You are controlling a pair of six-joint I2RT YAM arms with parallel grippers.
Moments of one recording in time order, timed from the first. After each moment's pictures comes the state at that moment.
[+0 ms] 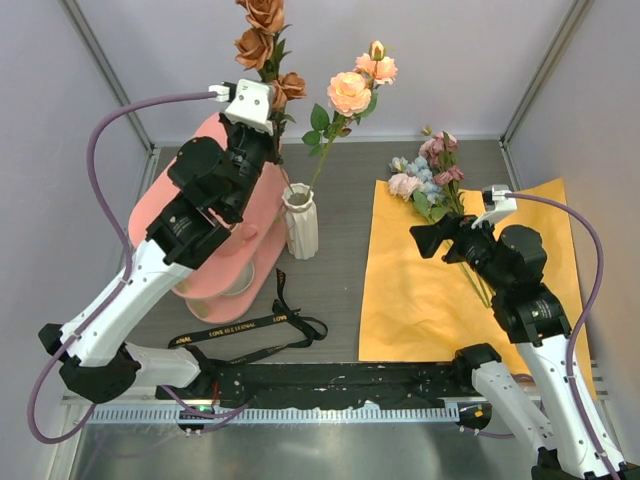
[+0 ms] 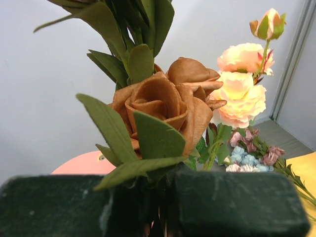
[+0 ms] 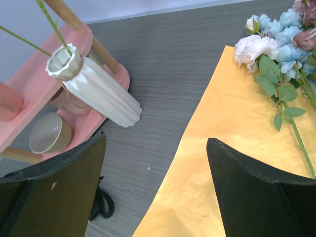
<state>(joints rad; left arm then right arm) -0.82 1.27 1.66 -0.12 -0.46 0.22 0.23 0.62 0.85 -0.44 -0.19 0.37</state>
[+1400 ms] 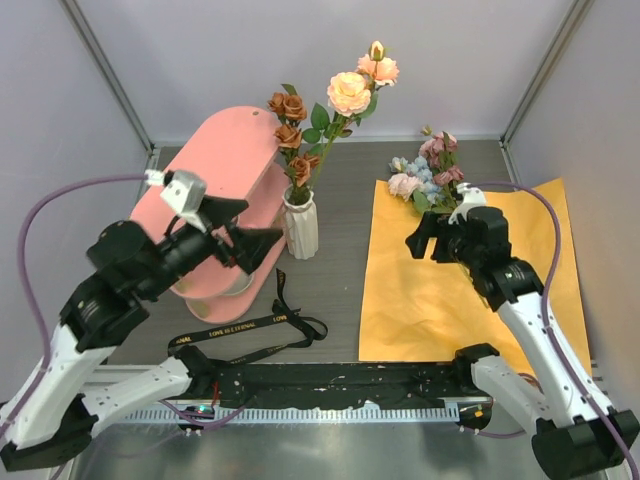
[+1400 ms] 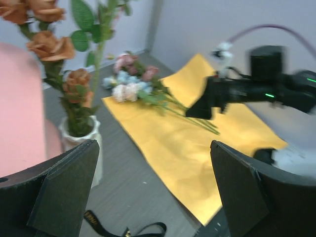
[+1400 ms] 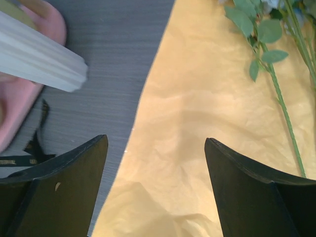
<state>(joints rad) -0.82 0.84 1.34 -0.52 -0.09 -0.21 0.23 0.80 0.82 -0.51 -0.12 0.32</state>
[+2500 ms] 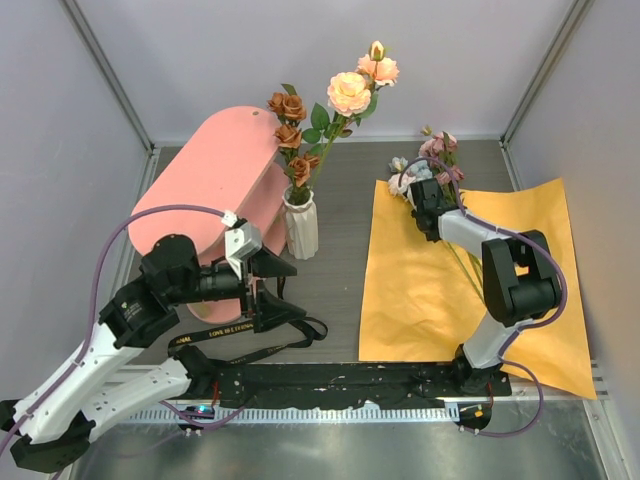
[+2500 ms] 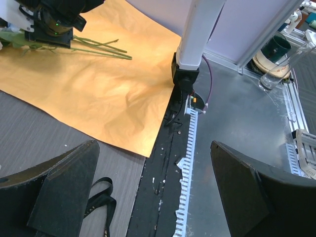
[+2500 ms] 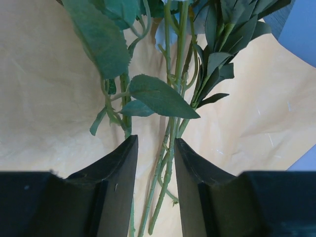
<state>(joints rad) -0.82 0.70 1.01 -0.46 0.58 -0.21 0.23 1.70 1.02 -0.30 0.55 -0.44</state>
